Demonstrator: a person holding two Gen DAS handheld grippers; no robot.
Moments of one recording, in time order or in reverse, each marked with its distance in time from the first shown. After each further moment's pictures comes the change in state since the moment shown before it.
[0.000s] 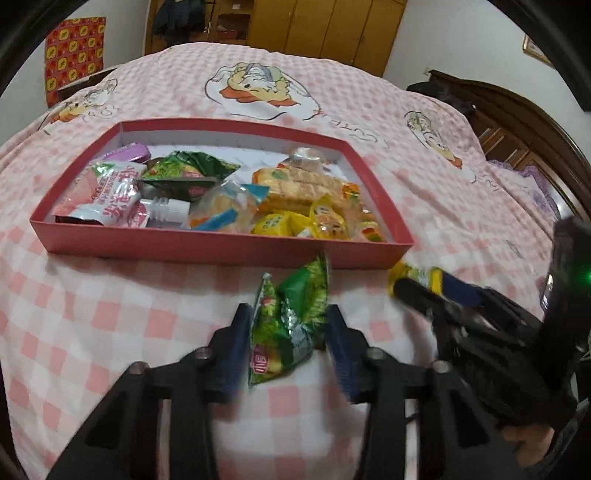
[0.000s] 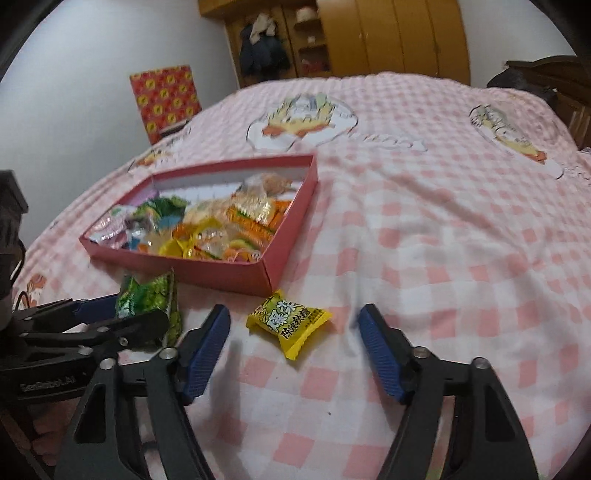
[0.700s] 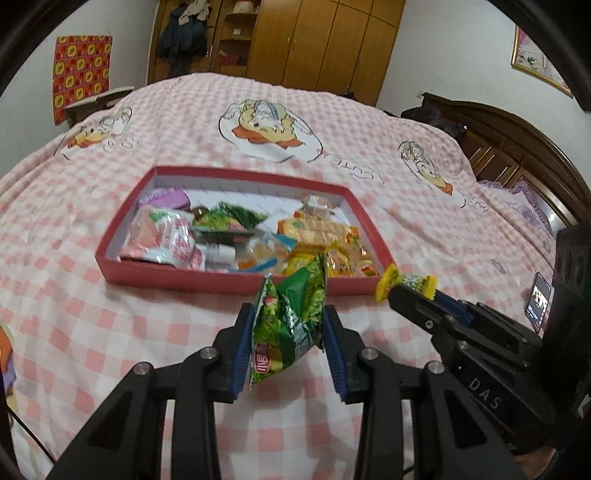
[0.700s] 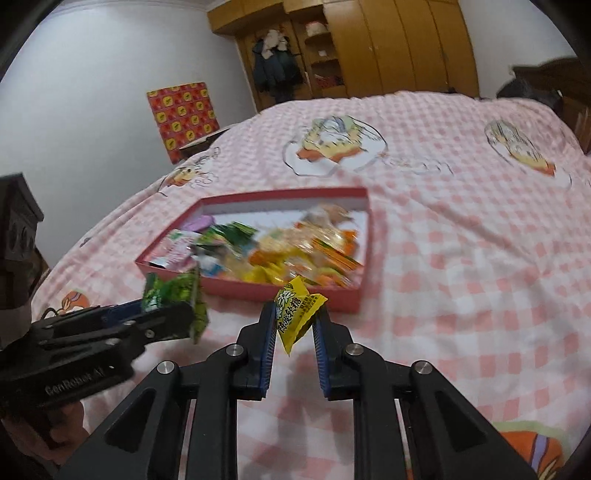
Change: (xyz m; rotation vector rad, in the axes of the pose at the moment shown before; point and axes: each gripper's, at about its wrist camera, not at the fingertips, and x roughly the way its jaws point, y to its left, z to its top) left arm -0.060 0.025 0.013 0.008 -0.107 -0.018; right arm -0.043 0.059 0.012 0.007 -0.078 0.066
